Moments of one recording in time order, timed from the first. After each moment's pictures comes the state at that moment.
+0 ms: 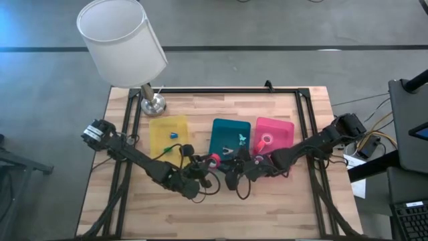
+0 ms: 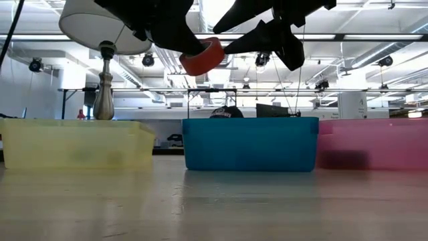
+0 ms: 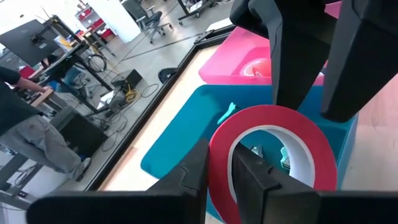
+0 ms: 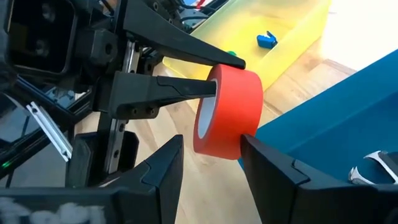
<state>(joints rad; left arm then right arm) -0.49 1.67 1.06 -0.03 -1.10 -0.13 0.37 1.63 1.00 0.09 0.52 0.84</state>
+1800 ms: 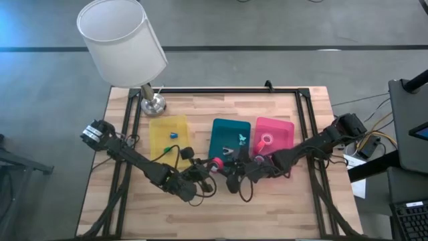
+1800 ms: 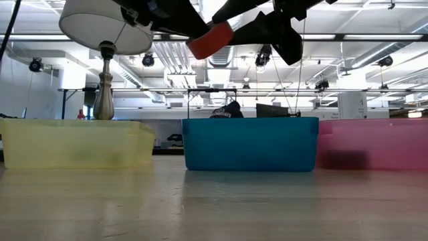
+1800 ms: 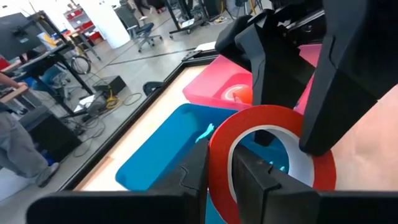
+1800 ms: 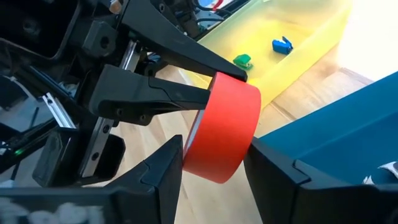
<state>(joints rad) -0.53 1.66 1.06 0.09 -1.08 -0.16 0.37 1.62 1.00 0.12 0.51 0.78</state>
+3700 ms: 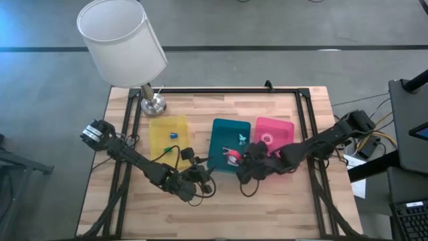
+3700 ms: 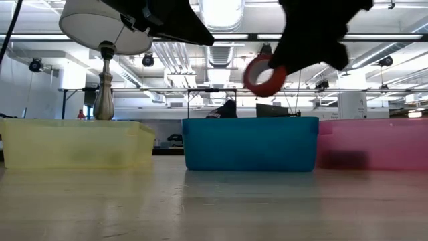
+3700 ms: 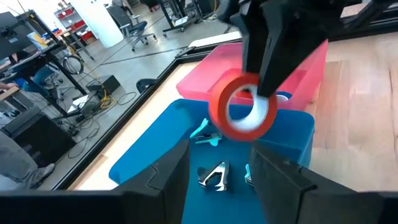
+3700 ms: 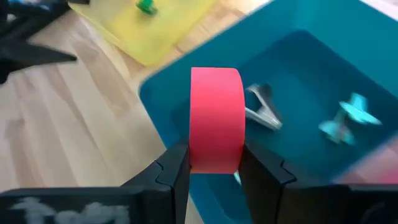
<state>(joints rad) -0.52 1.66 1.04 0.08 -1.05 -0.17 0.39 1.50 1.00 -0.40 0.55 0.99</state>
